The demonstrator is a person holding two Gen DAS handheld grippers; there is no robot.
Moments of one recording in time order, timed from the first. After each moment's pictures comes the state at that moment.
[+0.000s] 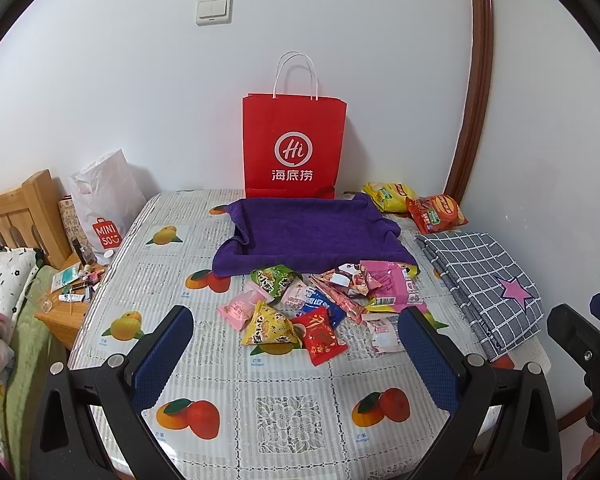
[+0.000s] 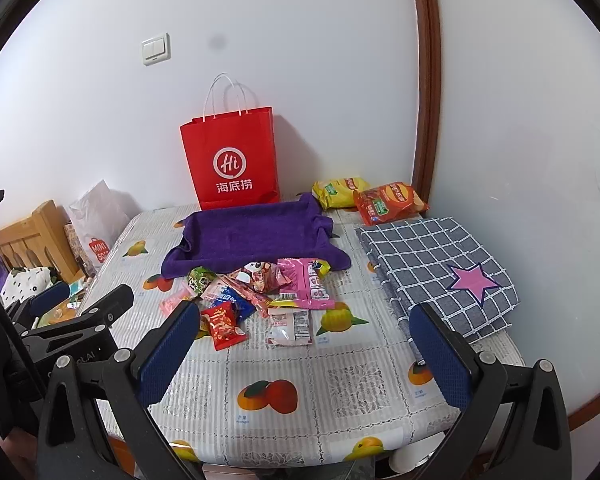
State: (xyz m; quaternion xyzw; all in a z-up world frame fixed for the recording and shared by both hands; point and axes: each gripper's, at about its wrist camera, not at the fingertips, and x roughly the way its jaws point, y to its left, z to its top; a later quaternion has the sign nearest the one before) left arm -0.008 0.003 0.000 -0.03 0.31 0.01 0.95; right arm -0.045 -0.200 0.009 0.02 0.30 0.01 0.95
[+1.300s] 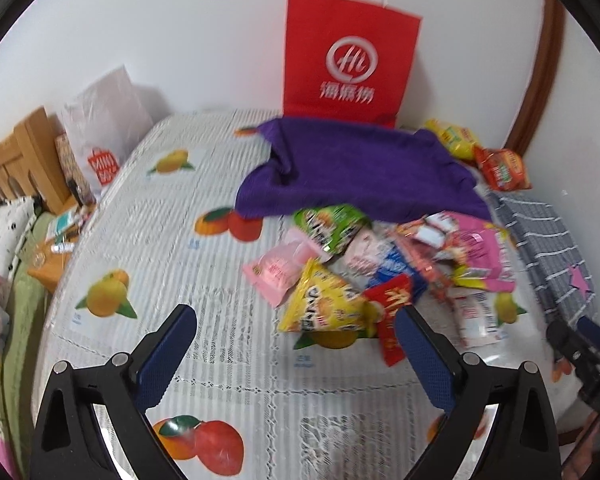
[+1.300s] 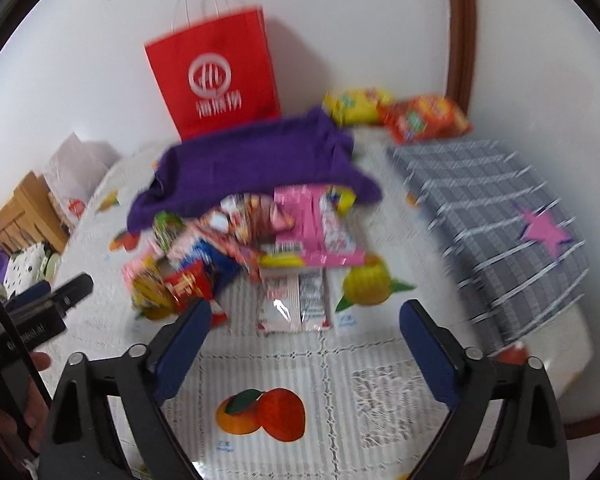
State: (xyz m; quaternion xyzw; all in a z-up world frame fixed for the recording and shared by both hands) left arm 0.090 0.056 -0.107 -0.06 0.43 0.06 0.90; right arm 0.084 -0.200 -0.127 0.04 0.44 0.04 0.90
